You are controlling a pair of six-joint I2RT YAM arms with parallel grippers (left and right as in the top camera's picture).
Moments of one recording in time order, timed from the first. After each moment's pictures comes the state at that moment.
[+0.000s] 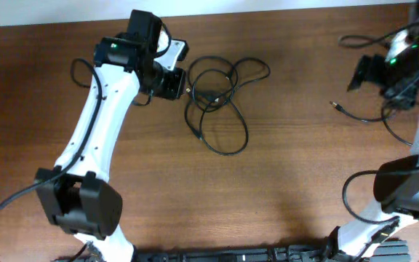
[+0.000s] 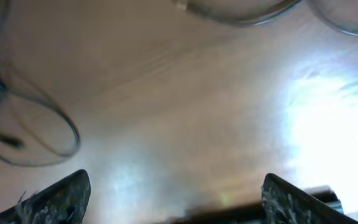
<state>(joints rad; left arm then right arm) -0.26 1.87 1.83 -1.20 0.26 0.03 -0.27 1.90 2.02 -1.69 -0.13 0.19</state>
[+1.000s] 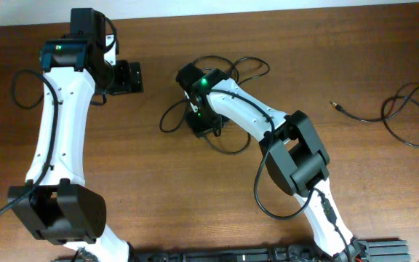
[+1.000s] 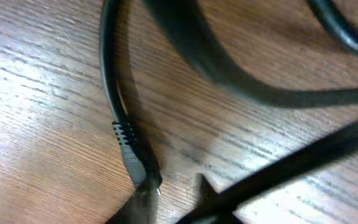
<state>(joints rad) -0.03 1.82 1.83 -1.24 -0.02 -0.12 0.64 2.33 1.89 -1.08 -0.13 0.23</state>
